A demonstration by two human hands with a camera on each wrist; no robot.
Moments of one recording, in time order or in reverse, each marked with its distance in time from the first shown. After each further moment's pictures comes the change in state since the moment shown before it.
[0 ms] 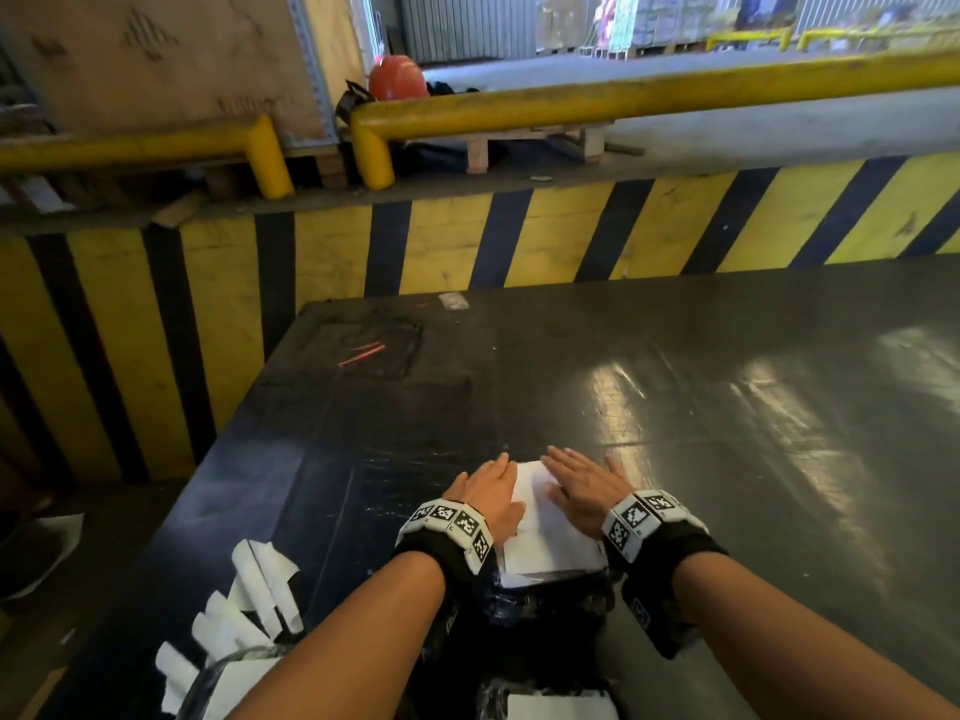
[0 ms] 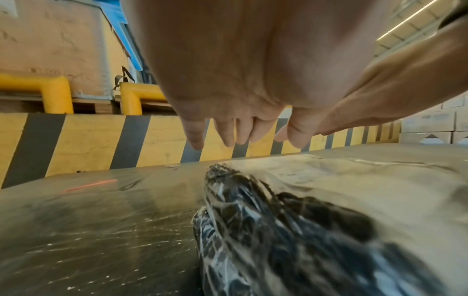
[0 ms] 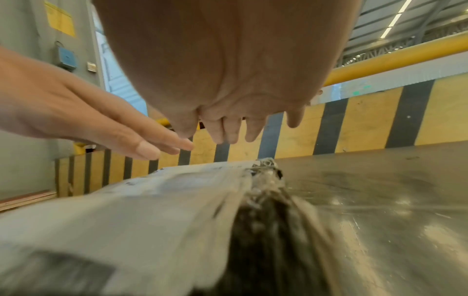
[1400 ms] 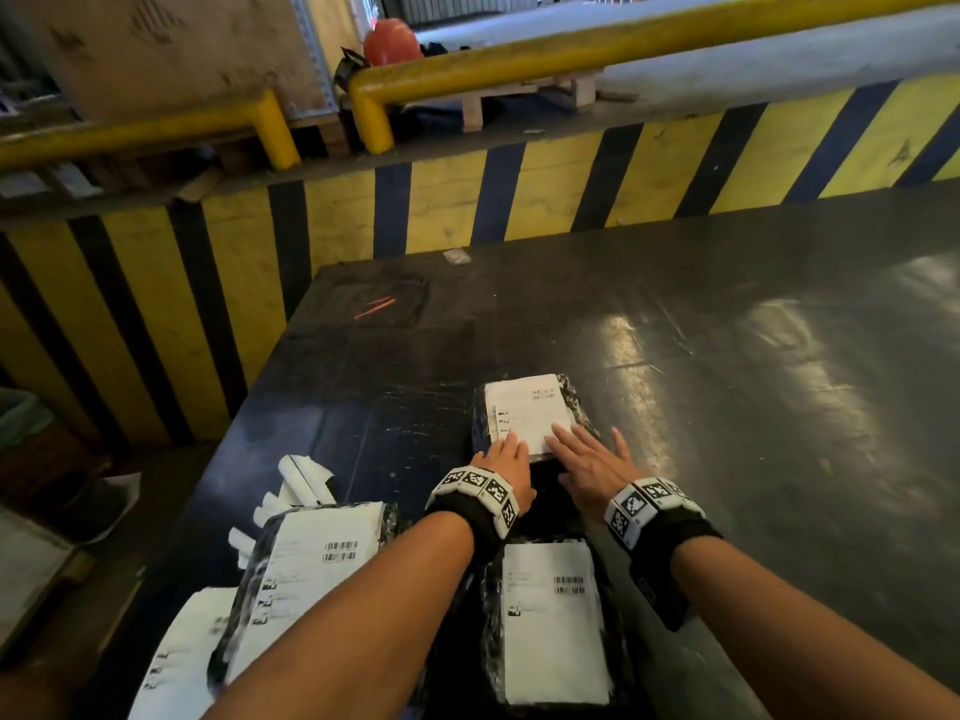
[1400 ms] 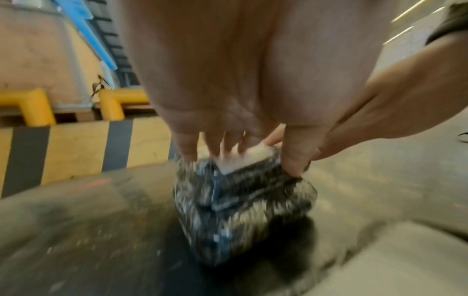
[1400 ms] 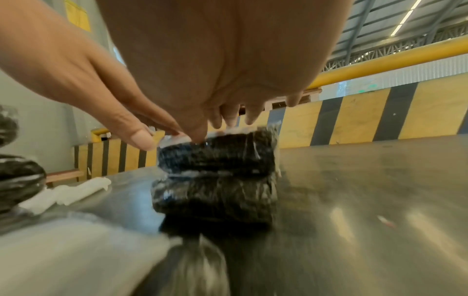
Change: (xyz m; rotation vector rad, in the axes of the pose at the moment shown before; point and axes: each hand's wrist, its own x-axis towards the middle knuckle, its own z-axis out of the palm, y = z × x) left_hand -0.076 0.051 0.051 0.126 -0.072 -0.048; right_hand -0.102 -0.007 0.053 -0.020 0.044 -0.047
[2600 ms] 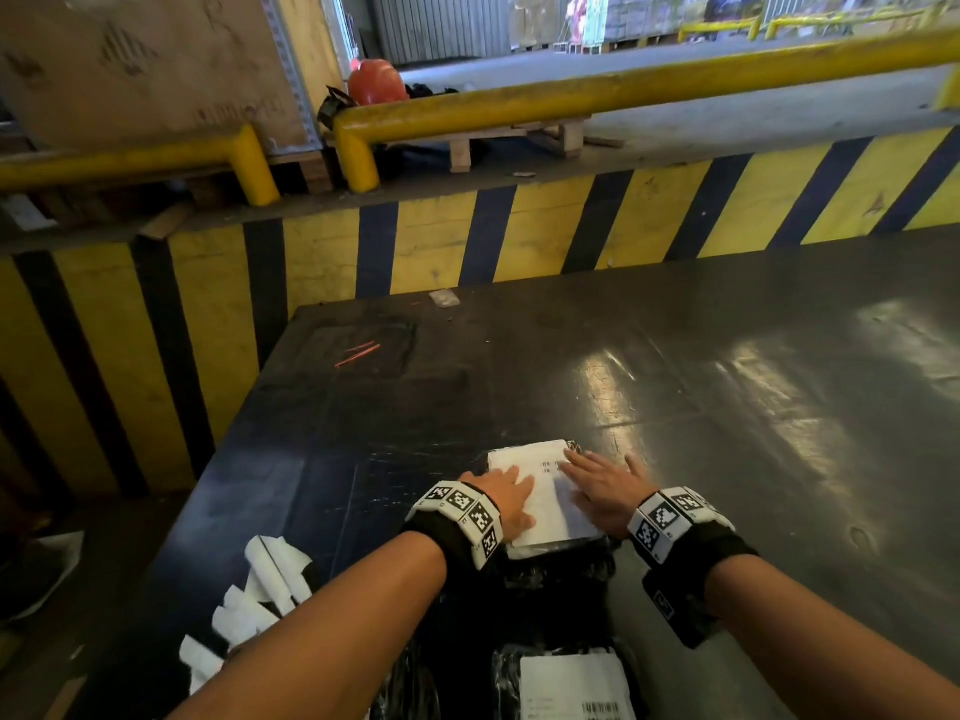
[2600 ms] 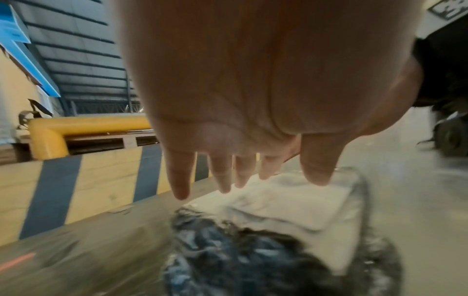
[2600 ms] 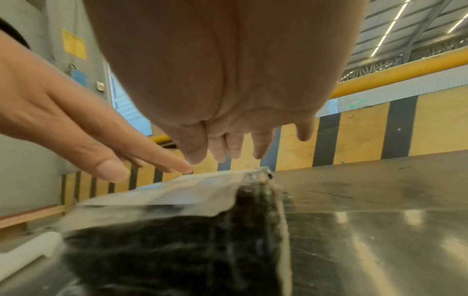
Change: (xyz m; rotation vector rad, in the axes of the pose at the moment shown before) left_hand 0.054 -0.044 -0.060 0.177 -0.119 0.159; right_hand 0.069 0.018 -0.046 -0.035 -0.108 0.058
